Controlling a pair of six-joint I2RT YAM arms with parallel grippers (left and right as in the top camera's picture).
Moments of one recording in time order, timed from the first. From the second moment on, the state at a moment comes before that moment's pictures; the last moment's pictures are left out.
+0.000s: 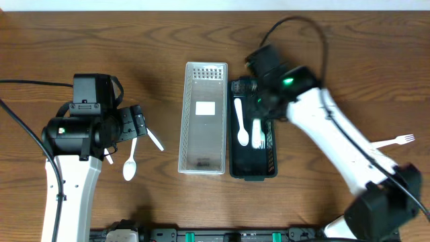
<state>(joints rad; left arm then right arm) -0.01 1.19 1.24 -1.20 -0.09 -0.25 0.55 1.72 1.47 -1.07 -0.01 0.58</state>
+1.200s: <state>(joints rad) -0.01 1.19 1.24 -1.20 -0.09 -0.25 0.07 1.58 1.52 -0.96 0.15 0.71</state>
